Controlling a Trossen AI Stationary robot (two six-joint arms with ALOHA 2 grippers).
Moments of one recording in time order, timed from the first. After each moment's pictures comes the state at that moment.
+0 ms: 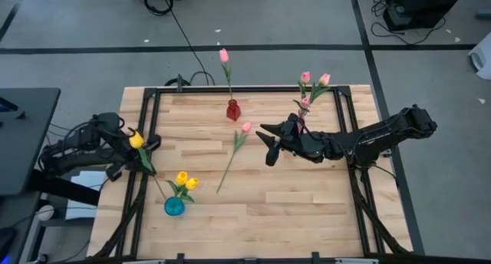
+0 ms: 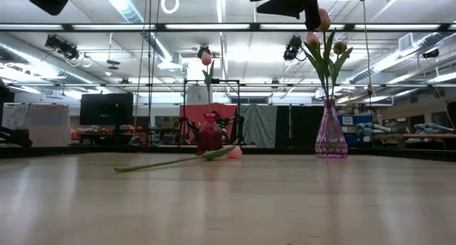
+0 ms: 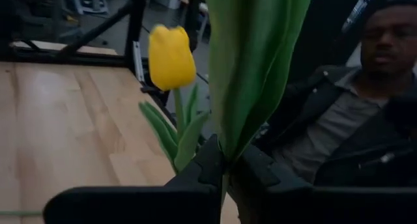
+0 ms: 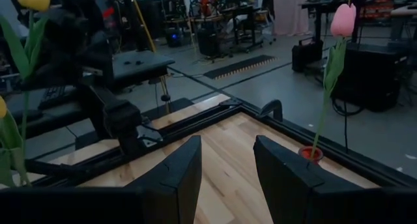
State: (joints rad) left arm 0.17 0.20 0.60 -0.57 0.87 -0.19; right arm 0.19 1.34 0.87 0.34 0.69 0.29
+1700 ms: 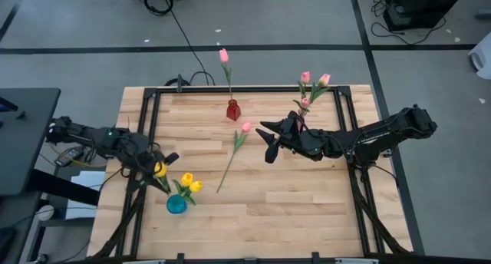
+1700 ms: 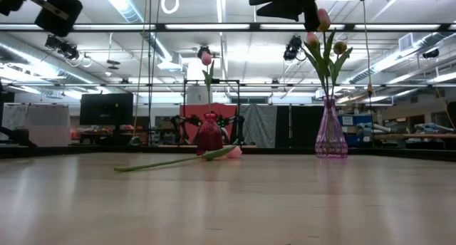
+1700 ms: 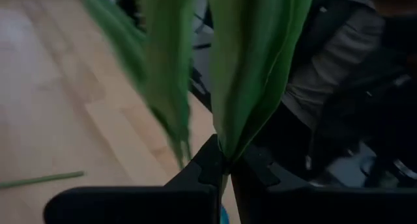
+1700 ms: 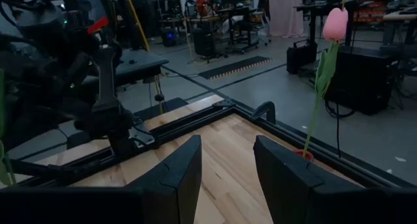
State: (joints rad) left arm -0.27 0.46 0.50 -0.46 0.54 -0.08; right arm 0.16 1.34 0.87 0.34 0.68 0.26
